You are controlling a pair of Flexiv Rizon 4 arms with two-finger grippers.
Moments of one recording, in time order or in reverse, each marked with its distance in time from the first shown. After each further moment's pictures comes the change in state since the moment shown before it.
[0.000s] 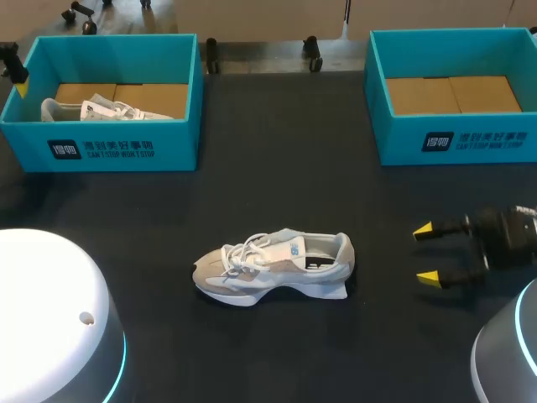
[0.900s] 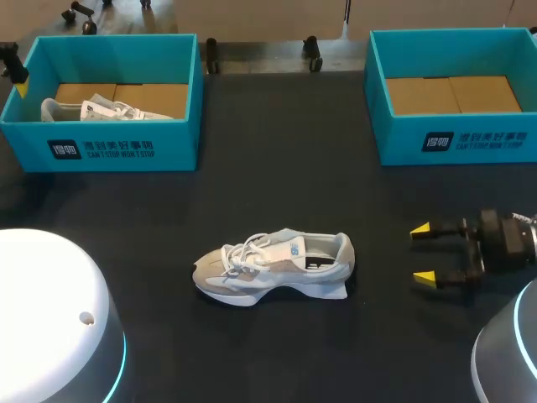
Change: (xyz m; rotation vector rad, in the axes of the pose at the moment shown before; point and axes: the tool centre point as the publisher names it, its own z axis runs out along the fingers) left arm 0.000 0.000 0.000 0.000 0.000 0.000; right arm -0.005 0.001 0.013 -0.081 -0.007 -0.023
